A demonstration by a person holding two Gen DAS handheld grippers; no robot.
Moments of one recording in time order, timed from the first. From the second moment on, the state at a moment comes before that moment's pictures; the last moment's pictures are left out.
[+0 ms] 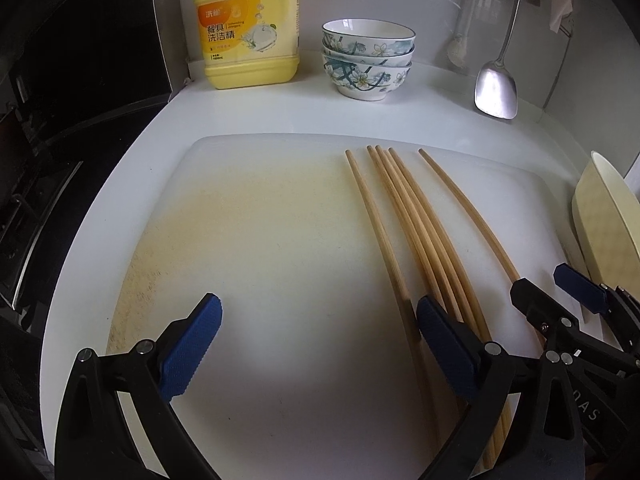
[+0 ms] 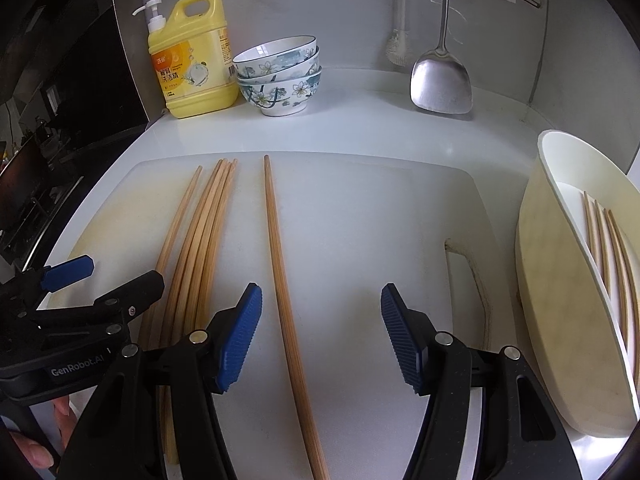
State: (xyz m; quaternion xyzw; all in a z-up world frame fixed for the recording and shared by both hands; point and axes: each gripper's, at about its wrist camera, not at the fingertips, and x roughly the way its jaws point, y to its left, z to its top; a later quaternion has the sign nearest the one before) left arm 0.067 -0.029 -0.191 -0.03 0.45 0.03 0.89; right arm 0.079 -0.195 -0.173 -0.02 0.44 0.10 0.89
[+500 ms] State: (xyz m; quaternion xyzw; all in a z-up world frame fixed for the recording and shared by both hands) left arm 0.071 -0.022 -0.191 -0.03 0.45 0.04 0.89; right arm 0.083 -0.186 -0.176 -0.04 0.43 0.10 0.89
